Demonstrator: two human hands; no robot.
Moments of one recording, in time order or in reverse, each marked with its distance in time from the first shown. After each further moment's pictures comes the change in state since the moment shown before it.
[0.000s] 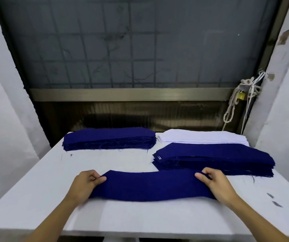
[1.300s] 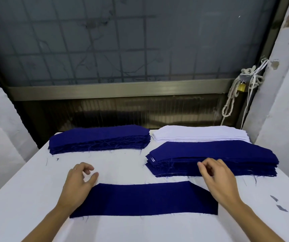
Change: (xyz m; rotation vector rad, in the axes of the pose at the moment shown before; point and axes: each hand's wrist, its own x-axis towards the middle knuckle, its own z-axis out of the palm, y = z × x) left_hand 0.015 0.021 0.022 0.142 0.206 0.154; right_hand 0.011 -0.009 -0.003 -0.317 0.367 -0.231
